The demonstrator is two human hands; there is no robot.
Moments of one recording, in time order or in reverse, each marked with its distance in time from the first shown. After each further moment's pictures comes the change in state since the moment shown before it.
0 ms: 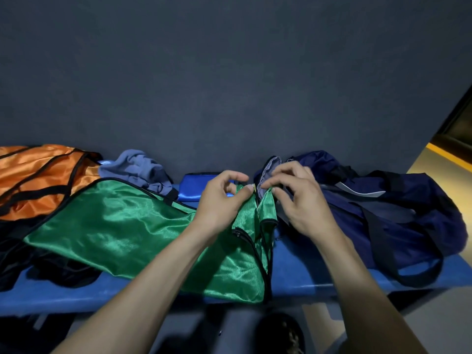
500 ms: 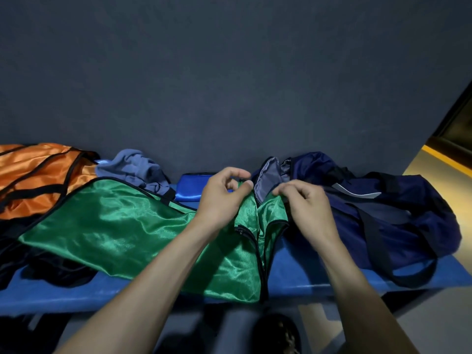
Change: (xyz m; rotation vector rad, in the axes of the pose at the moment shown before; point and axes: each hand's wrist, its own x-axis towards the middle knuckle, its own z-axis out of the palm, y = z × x) left_hand 0.005 0.007 0.008 0.014 0.008 0.031; right_hand -0.014 -0.012 -0.004 0.326 0.101 0.475
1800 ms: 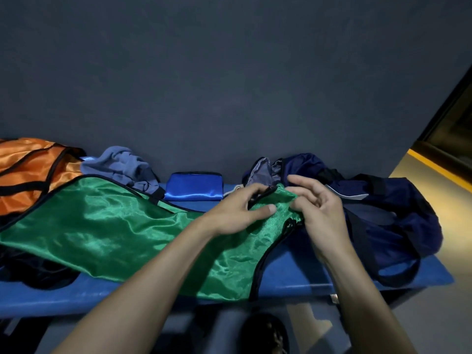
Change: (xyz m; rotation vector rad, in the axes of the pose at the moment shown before) left_hand 0.007 -0.012 0.022 0.198 -0.594 0.087; right_hand -0.016 -0.006 -0.026 0.385 0.030 0.146
